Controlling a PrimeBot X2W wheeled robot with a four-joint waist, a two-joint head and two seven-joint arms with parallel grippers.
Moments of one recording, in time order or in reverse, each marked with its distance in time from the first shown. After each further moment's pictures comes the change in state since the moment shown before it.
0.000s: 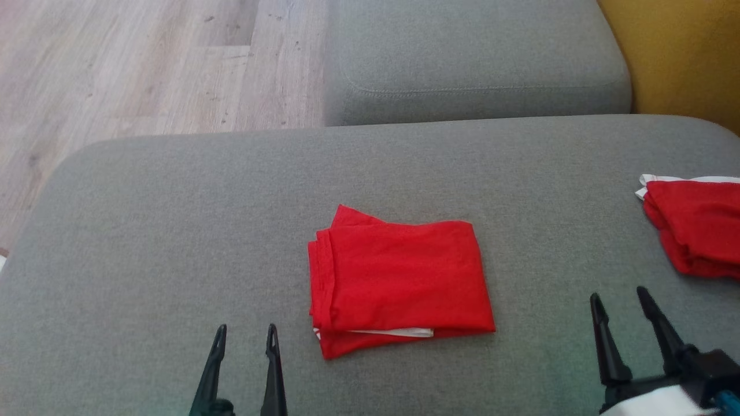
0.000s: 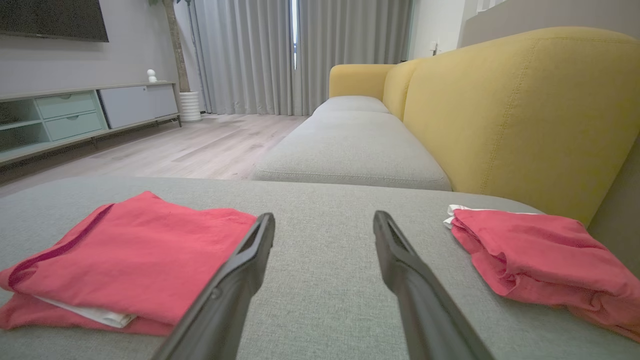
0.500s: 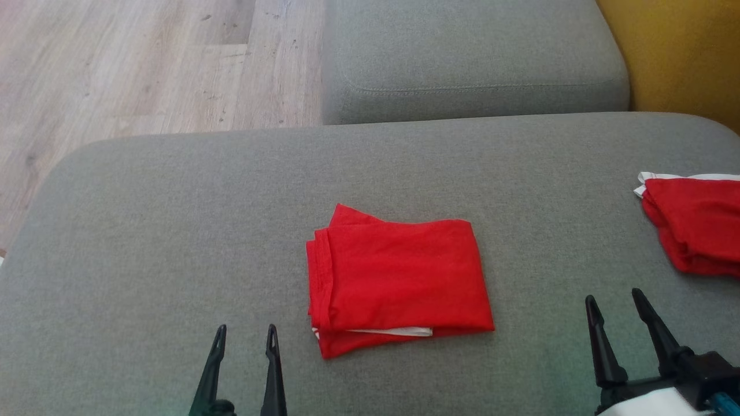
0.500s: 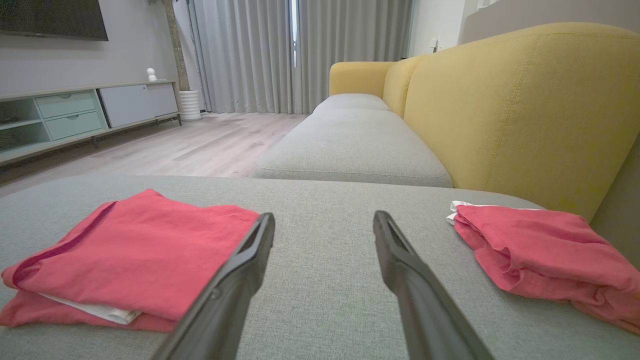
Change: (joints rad) left arm 0.006 -0.005 0.012 0.000 0.024 -0.003 0.000; right arm 0.008 0.016 0.003 -0.007 -0.012 0.000 0.000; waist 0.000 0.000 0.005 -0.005
